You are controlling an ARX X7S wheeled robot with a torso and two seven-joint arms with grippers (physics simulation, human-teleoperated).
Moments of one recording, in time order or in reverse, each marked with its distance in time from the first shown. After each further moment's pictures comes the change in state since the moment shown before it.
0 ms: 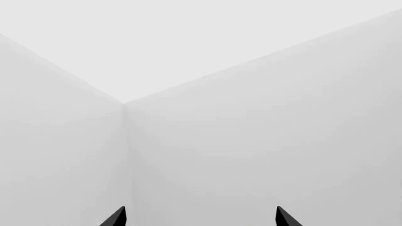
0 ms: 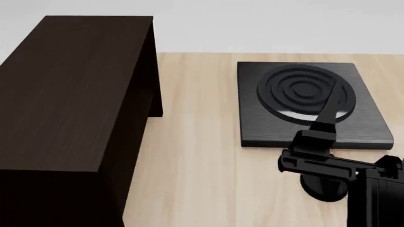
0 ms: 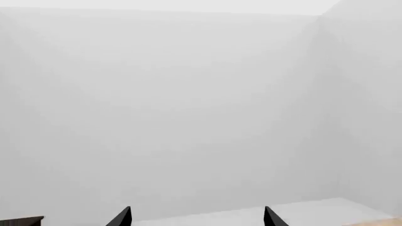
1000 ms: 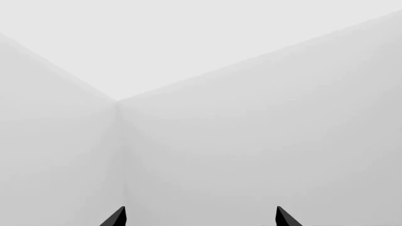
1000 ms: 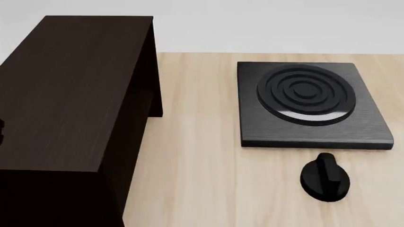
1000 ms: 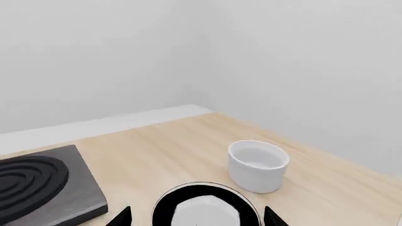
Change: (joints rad) left arm 0.008 -0.001 -0.003 -0.082 -0.039 0.086 -0.014; right arm -0.165 0.138 0.403 0.124 -0.008 0.294 0.090
